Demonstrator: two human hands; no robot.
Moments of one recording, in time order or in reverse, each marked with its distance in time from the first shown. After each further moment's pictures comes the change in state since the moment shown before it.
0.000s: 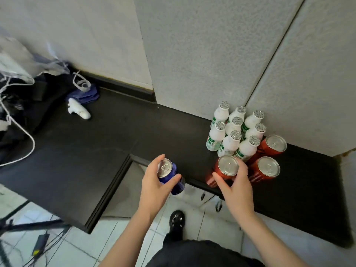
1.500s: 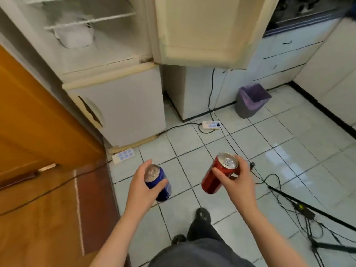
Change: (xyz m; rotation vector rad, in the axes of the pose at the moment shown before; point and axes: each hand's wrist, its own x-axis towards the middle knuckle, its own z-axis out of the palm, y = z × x) left_hand -0.903 -0.200 -0.218 -0.294 2.103 -0.959; right_hand -0.861 -0.242 0.237 0.128 -2.037 -1.051
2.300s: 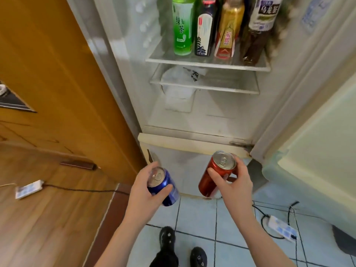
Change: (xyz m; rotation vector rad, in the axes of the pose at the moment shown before) left_hand 0.340 0.048 -0.167 -0.029 0.560 -0.073; right_hand 0.365 -0.219 0.322 0.168 -0.465 -0.314
